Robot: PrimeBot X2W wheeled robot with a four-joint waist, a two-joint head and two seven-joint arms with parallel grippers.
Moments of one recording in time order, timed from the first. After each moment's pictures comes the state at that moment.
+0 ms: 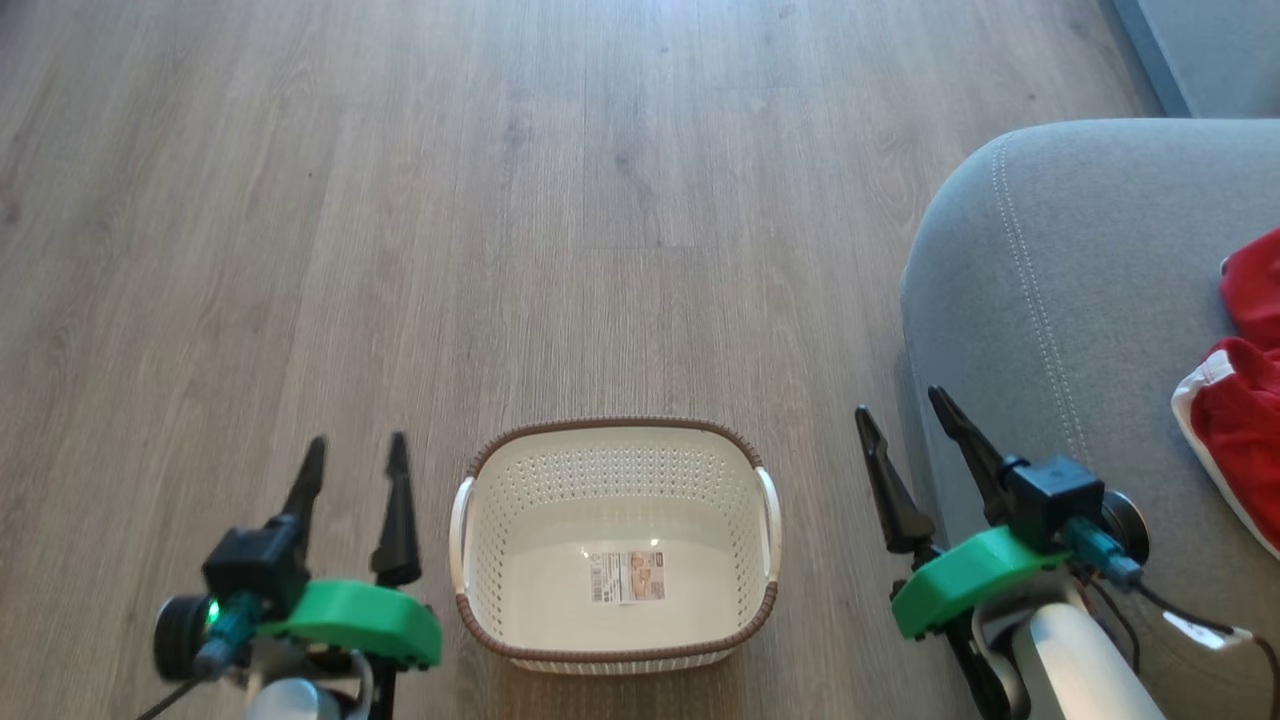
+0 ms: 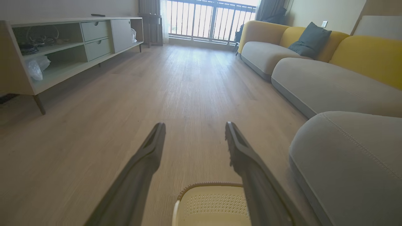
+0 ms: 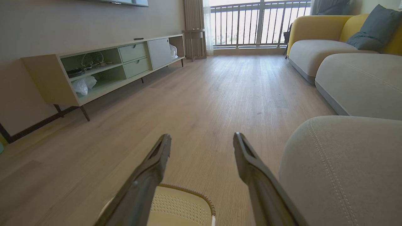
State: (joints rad) left arm -0.01 0.05 -0.14 0.13 -0.23 0.07 -0.26; right arm -0.13 -0.06 0.16 0.30 0.16 0.13 -0.25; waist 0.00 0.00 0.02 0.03
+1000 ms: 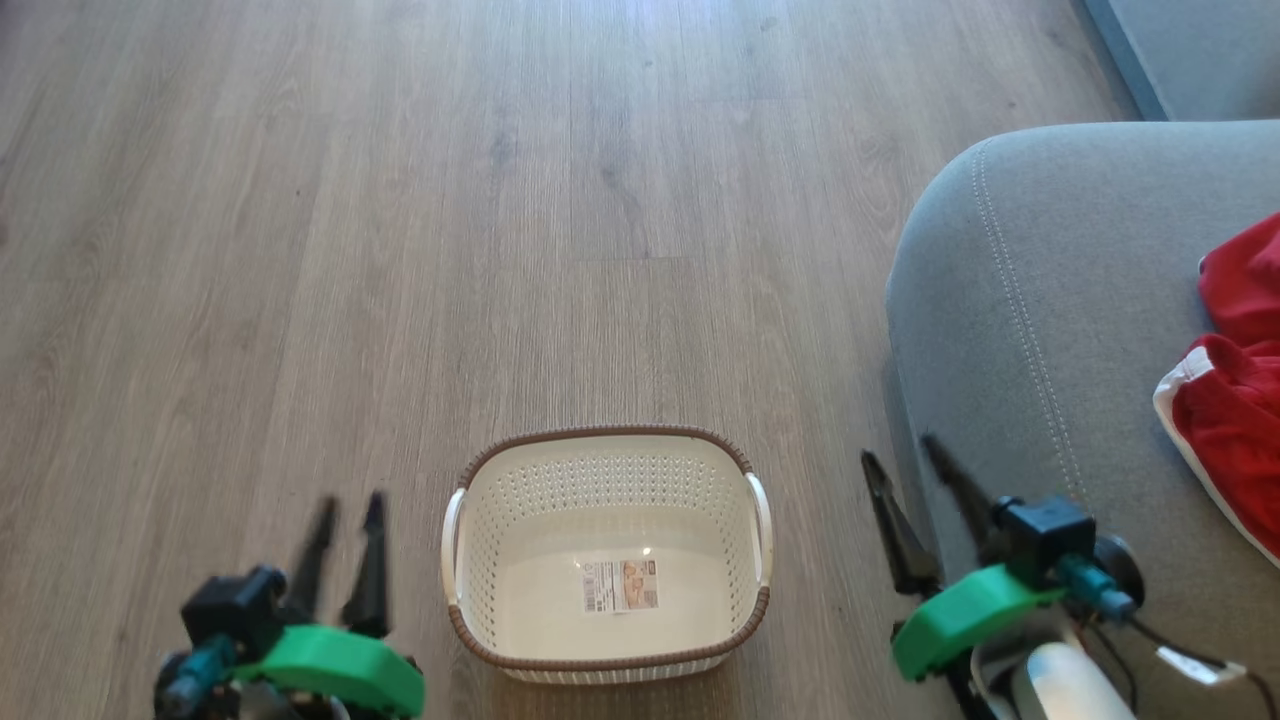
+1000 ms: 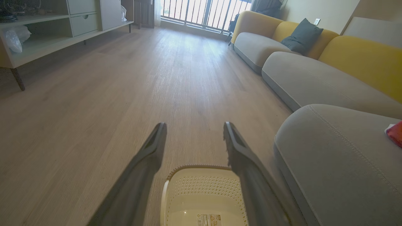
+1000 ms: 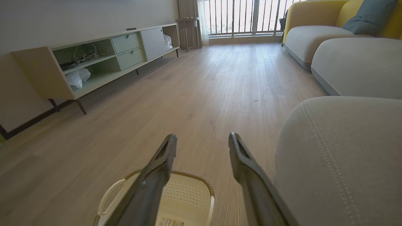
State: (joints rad) left arm 0.04 0.05 -0.06 0.19 -0.31 -0.04 -0.26; right arm -0.07 -0.06 0.16 0.30 0.16 0.13 -0.25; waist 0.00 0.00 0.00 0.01
